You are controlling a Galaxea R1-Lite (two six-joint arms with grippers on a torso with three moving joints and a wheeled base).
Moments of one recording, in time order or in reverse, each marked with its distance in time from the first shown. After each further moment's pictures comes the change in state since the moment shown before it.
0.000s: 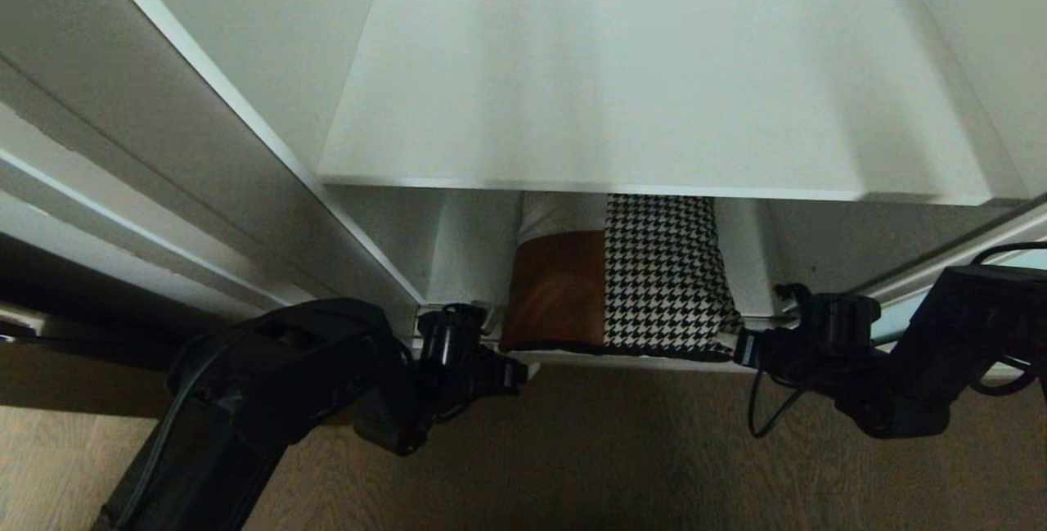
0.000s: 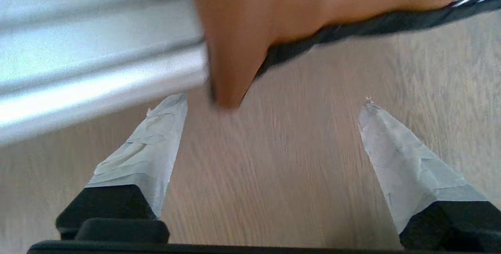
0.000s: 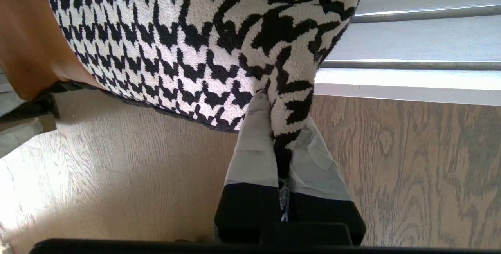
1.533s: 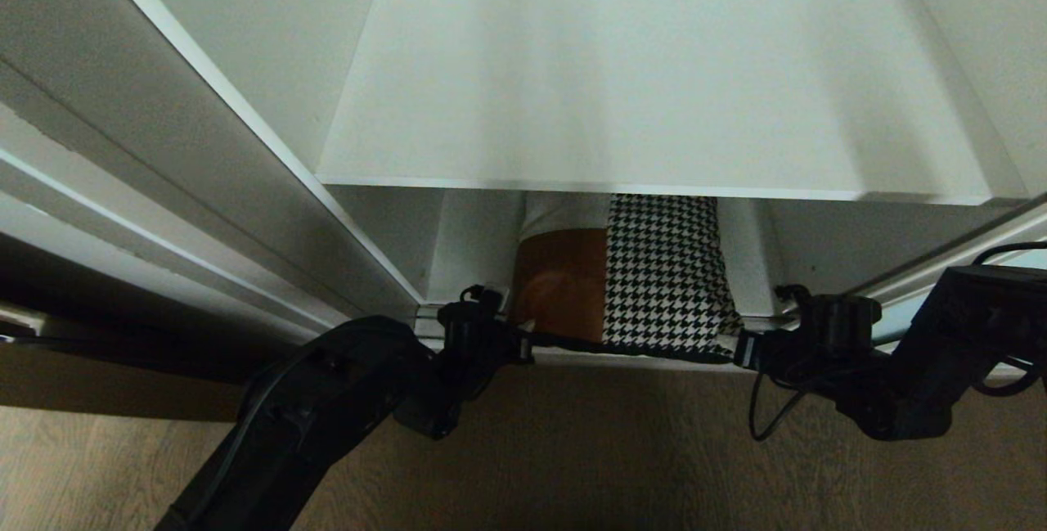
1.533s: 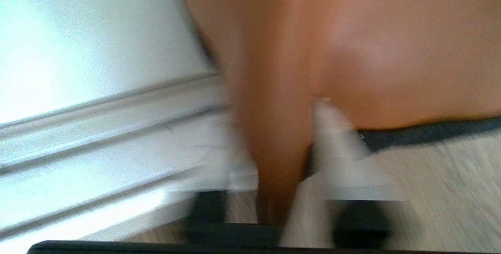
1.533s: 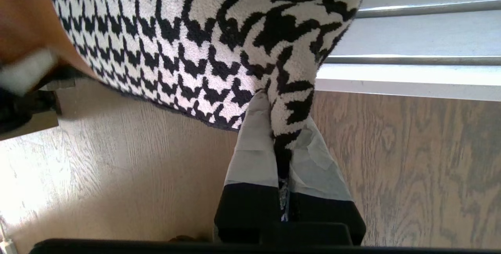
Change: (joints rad) left arm -0.005 0.196 -0.349 -0.091 0.108 0.081; right arm 0.002 -0.007 0.016 0.000 0.005 -0.003
